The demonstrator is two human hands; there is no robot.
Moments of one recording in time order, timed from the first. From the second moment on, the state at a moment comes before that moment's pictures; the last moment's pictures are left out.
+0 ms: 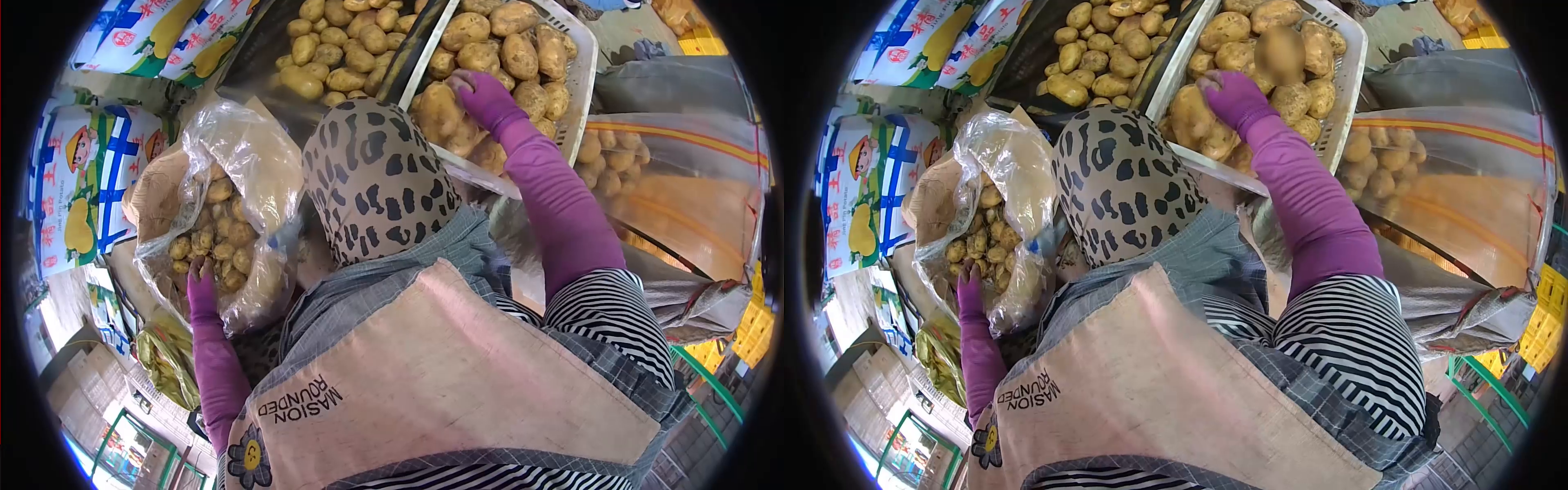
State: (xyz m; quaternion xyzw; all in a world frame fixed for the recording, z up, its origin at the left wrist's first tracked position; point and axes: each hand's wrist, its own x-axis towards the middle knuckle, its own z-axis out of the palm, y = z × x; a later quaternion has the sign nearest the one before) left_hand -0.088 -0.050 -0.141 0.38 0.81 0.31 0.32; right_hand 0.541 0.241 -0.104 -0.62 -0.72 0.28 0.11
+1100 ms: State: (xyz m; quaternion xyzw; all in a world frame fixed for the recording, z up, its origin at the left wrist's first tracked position) left_hand -0.052 0.047 -0.252 0.32 0.89 -0.10 0.30; right_hand 0.180 0.139 0.070 0.05 -0.92 0.39 -0.05
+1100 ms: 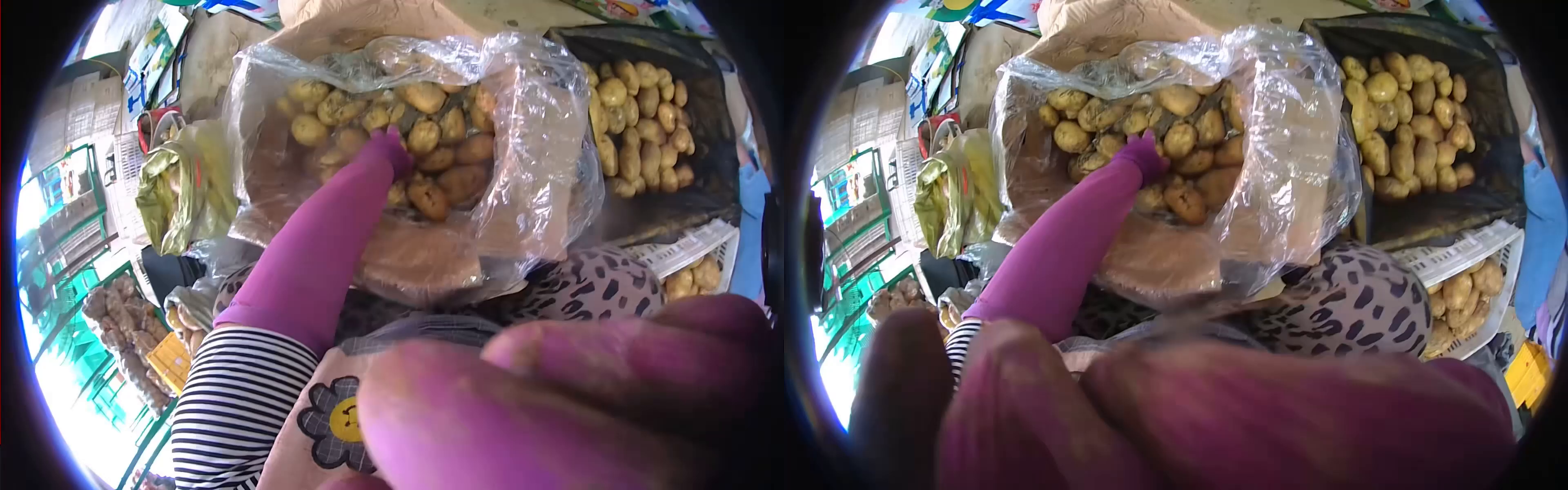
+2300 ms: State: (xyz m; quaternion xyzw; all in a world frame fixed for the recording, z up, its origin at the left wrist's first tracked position) left_hand -0.039 -0.035 0.005 0.39 0.58 0.53 0.49; right_hand 0.167 0.123 -0.004 -0.20 -0.39 0.90 -0.02
